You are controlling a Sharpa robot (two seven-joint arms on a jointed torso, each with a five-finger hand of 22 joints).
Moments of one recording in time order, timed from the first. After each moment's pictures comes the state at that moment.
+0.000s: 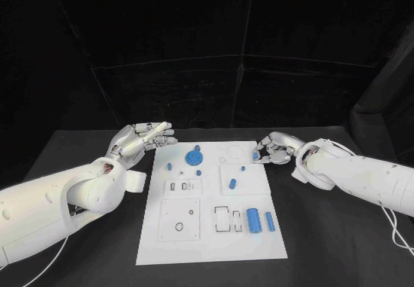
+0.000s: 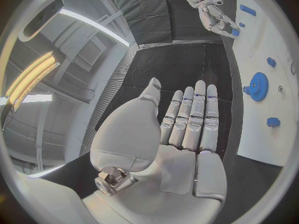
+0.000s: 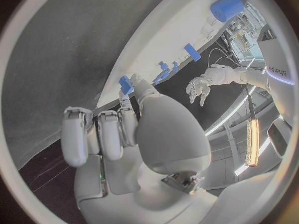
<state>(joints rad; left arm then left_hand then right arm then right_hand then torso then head) 1.18 -0.87 -0.03 1.51 0.01 -0.22 0.53 1.32 0.03 -0.04 0.12 0.05 0.96 0.22 0.10 0.07 1.01 0.18 0.15 0.07 1.06 0.14 0.18 0.13 0.17 0.87 0.25 0.19 0.07 1.16 -0.84 -0.02 1.20 -1.18 -0.27 0.16 1.40 -0.02 0.11 0.03 0.17 1.01 0.14 0.09 0.07 1.46 0.06 1.36 1.31 1.46 -0.01 1.49 1.31 0.05 1.45 0.11 1.51 1.31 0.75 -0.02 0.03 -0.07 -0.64</state>
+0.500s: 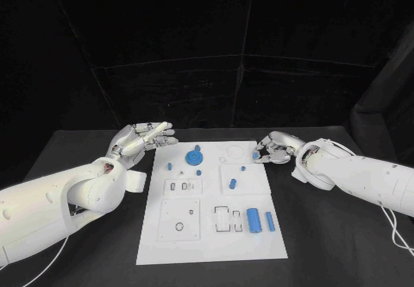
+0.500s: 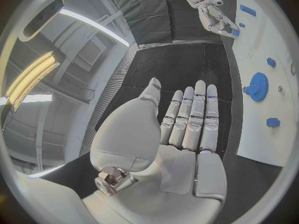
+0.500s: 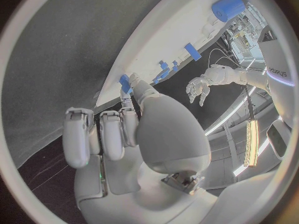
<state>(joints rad) 1.18 -0.87 -0.03 1.51 0.01 -0.21 0.53 1.32 0.03 -0.04 0.12 0.05 0.96 0.22 0.10 0.07 1.01 0.18 0.15 0.07 1.06 0.14 0.18 0.13 0.17 0.87 0.25 0.19 0.07 1.16 -0.84 -0.02 1.21 -1.19 -0.29 0.17 1.40 0.02 0.22 -0.01 0.09 1.08 0.13 0.12 0.07 1.47 0.02 1.37 1.31 1.47 -0.05 1.50 1.31 0.05 1.47 0.07 1.51 1.31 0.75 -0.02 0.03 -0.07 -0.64</state>
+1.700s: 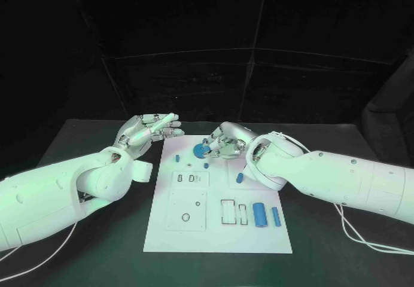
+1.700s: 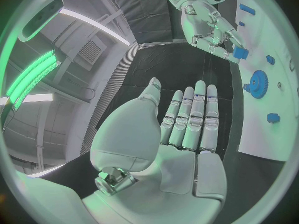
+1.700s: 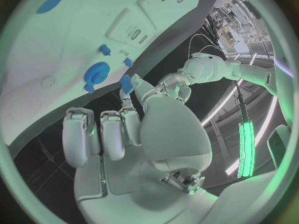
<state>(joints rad) 1.18 -0.87 -0.03 1.51 0.01 -0.21 0.52 1.32 0.03 -0.04 0.12 0.05 0.96 0.22 0.10 0.07 1.01 0.18 0.15 0.07 1.06 0.14 0.17 0.13 0.17 0.88 0.26 0.19 0.07 1.21 -0.62 -0.02 1.46 -1.23 -0.39 -0.13 1.34 0.02 0.25 -0.02 0.13 1.09 0.13 0.10 0.07 1.47 0.02 1.36 1.31 1.47 -0.04 1.50 1.31 0.05 1.46 0.07 1.51 1.31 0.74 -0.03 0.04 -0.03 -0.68</state>
